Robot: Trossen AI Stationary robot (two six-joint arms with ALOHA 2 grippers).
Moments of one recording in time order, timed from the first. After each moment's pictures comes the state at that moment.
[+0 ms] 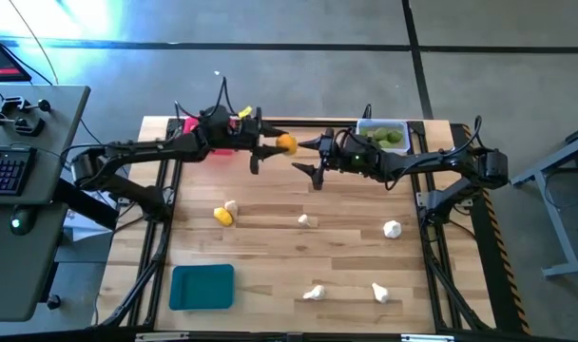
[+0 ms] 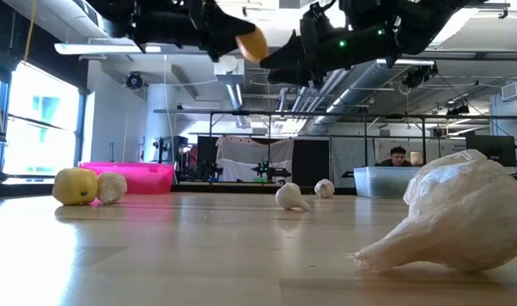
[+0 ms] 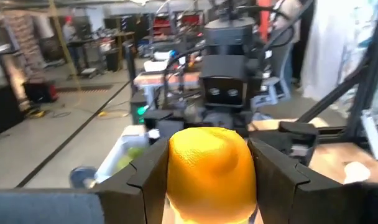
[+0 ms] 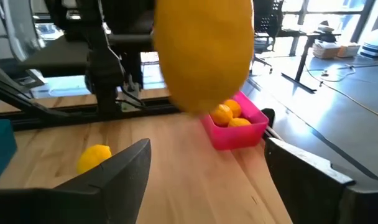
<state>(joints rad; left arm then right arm) 0.45 1.36 0.87 0.45 0.43 0.10 -0.25 1.49 0.82 0.53 0.00 -0.03</state>
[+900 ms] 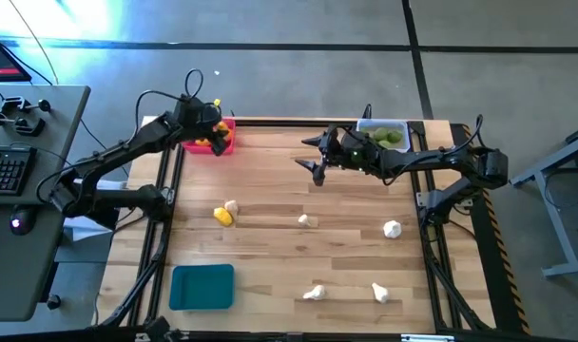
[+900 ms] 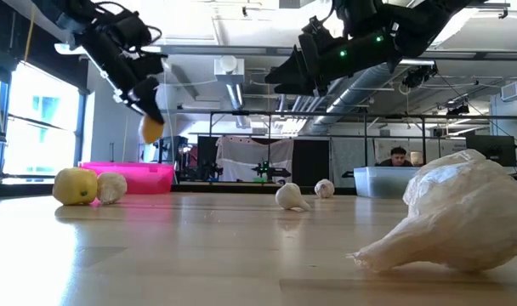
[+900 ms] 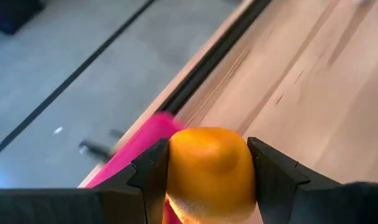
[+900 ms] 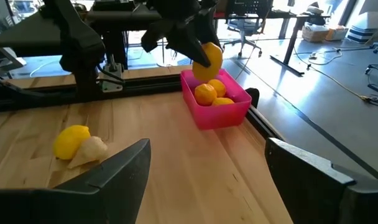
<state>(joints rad) 0.86 1.10 0.78 -0.41 -0.03 0.28 -0.29 1.50 0.82 0.45 0.00 -0.05</state>
